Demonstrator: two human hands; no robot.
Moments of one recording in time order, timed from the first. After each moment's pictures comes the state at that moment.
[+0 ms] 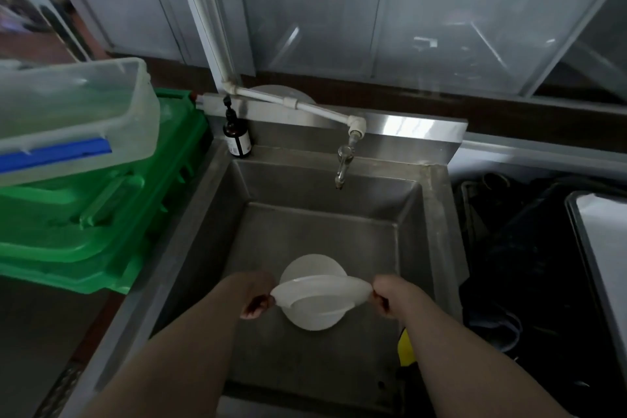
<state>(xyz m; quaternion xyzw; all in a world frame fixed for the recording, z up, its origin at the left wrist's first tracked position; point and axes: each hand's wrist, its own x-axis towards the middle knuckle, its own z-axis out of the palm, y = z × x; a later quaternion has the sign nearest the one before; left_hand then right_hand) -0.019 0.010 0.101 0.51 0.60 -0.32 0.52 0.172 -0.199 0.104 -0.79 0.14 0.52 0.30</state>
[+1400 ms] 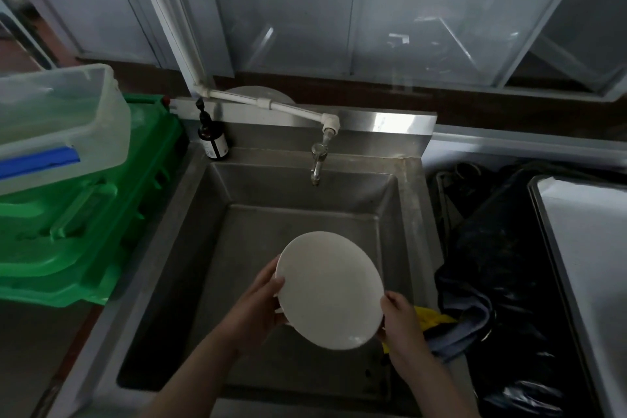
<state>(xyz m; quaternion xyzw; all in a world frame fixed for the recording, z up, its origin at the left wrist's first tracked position) -0.037 -0.084 0.163 0.46 0.31 0.03 0.83 0.112 -0.278 0.127 -0.76 0.11 0.34 0.55</state>
